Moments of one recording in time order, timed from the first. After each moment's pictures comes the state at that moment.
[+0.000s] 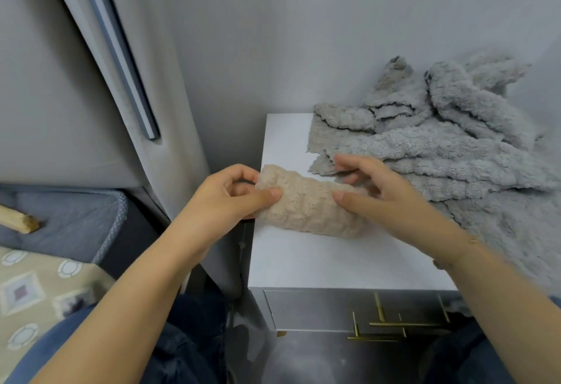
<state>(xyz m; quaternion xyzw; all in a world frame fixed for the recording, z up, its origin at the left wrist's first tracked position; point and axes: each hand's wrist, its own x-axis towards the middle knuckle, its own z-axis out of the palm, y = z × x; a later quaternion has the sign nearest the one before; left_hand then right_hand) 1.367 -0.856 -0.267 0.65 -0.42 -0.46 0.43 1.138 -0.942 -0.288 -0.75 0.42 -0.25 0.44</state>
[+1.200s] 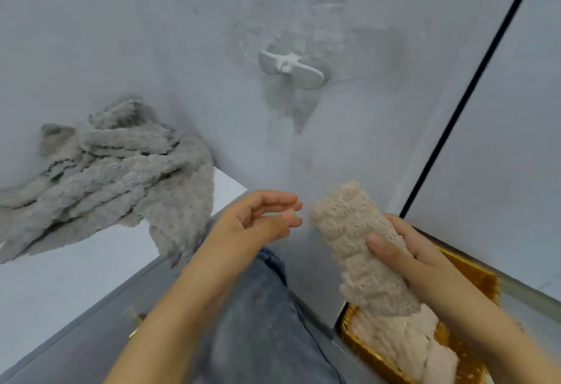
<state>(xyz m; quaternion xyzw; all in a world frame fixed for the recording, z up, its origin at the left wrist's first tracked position) 1.024 -0.768 -0.221 0.30 -0.63 -0.65 0.29 0.844 -0.622 -0.234 -0.37 0.61 -0.55 0.42</state>
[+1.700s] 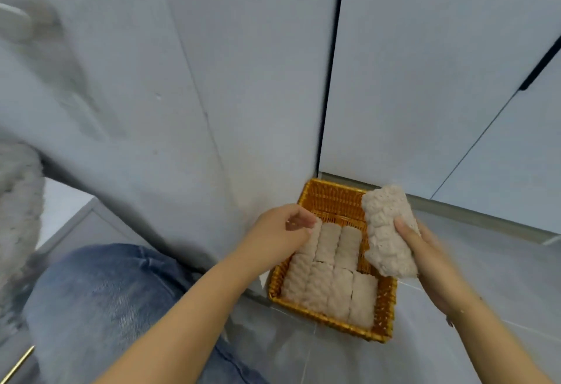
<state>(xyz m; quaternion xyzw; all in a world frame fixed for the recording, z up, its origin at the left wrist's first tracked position) 0.825 -0.700 -0.331 0.22 -0.81 -0.54 -0.01 0.697 -0.480 -0.378 -0.07 0.69 -0.65 0.30</state>
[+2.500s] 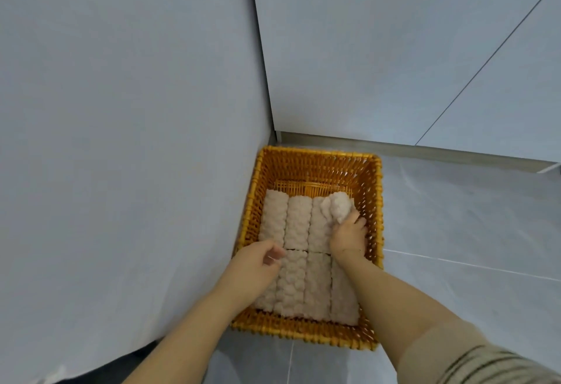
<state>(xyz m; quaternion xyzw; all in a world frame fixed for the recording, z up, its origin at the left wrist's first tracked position) 0.732 -0.707 -0.512 0.24 -0.83 -0.46 -0.19 0.588 -0.558 -0.657 0.07 0.95 -0.20 0.22</state>
